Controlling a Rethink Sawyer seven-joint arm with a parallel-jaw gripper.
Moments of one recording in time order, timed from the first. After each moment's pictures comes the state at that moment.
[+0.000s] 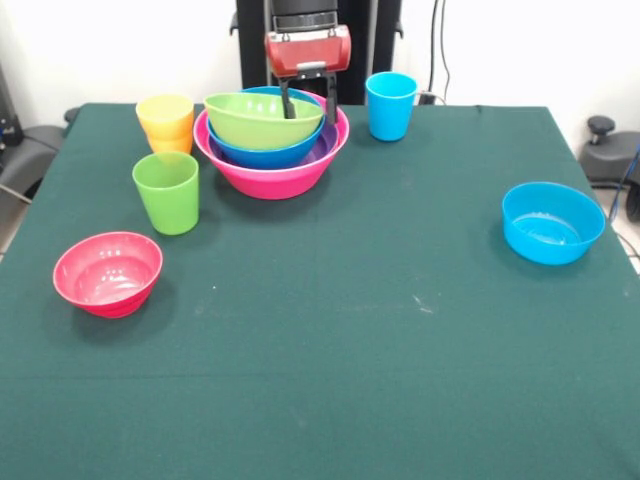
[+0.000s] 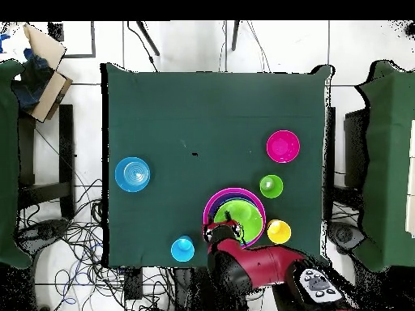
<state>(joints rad) -0.56 -0.64 0.08 2.17 -0.72 -0.29 1.83</state>
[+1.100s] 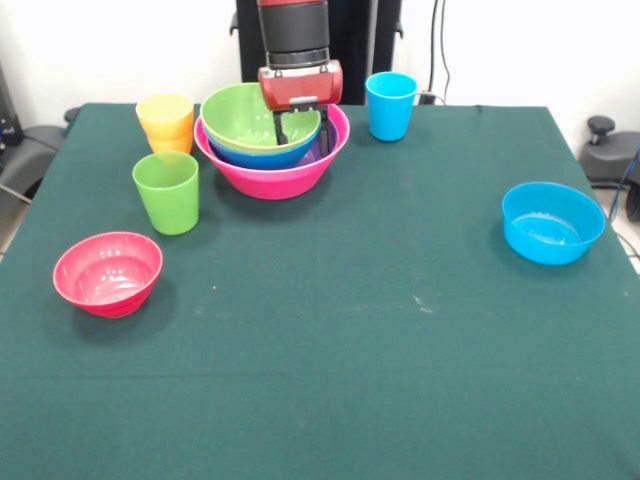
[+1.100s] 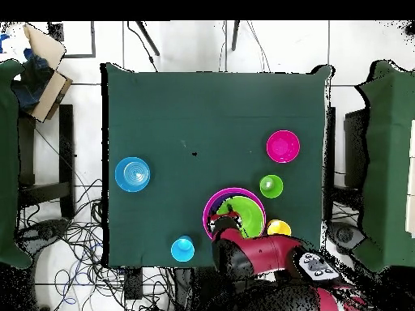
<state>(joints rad) -0.56 -0.52 0.08 2.07 -0.71 -0.29 1.83</state>
